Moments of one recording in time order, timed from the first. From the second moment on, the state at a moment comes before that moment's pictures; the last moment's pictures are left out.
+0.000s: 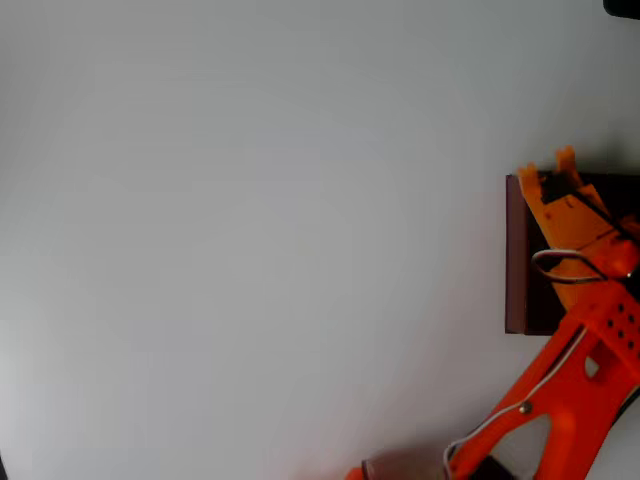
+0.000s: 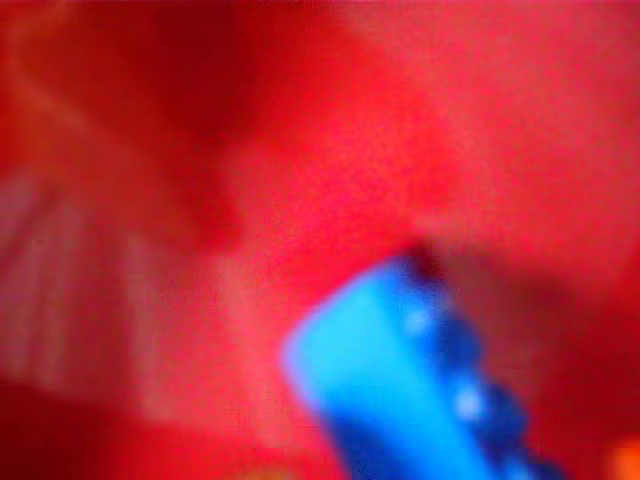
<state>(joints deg) 43.1 68.9 74.8 73.7 16.3</state>
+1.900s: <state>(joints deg) -41.0 194.6 174.1 75.4 7.6</state>
